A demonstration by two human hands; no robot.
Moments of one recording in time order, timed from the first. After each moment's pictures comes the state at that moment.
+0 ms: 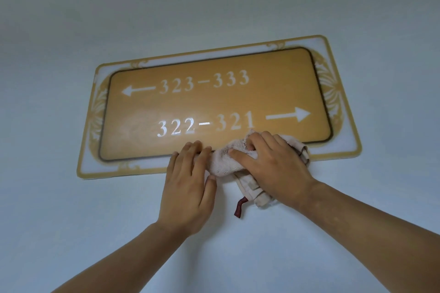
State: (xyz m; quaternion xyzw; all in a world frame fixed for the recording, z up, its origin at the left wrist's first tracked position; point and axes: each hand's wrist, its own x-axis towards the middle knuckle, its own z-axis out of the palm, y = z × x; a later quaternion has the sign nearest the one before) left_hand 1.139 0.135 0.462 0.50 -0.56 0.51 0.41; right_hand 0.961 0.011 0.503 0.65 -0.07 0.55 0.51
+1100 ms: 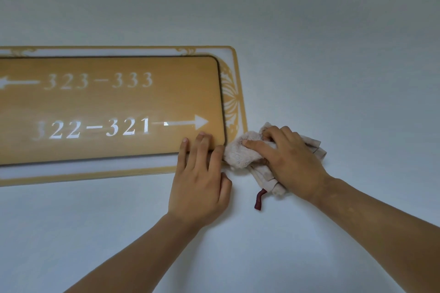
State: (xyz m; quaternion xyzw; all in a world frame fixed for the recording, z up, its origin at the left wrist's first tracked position) left_hand 0.944 0.009 0.478 0.47 -0.58 0.56 0.36; right_hand 0.740 -0.083 0.505 0.72 -0.18 0.52 0.43
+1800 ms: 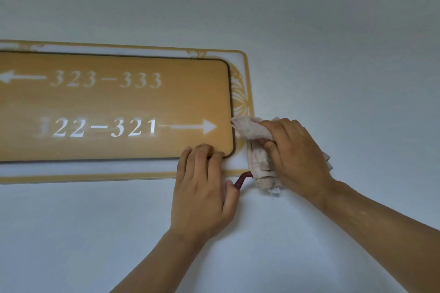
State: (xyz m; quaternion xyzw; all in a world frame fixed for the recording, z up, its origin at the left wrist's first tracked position) left_hand 0.943 0.005 0.473 0.41 -0.55 0.57 0.45; right_hand 0.752 -0.061 0.528 0.68 -0.17 0.62 0.35
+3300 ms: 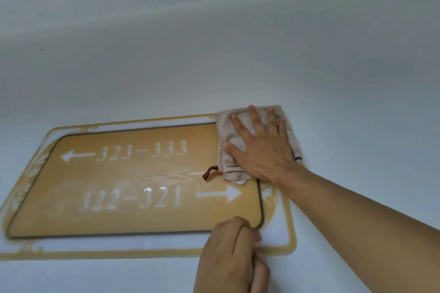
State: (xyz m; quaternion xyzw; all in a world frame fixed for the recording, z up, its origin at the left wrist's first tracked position) left_hand 0.945 0.006 0.502 0.26 -0.56 0.62 0.47; right_hand 0.839 -0.065 0.687 0.70 -0.26 0.58 0.34
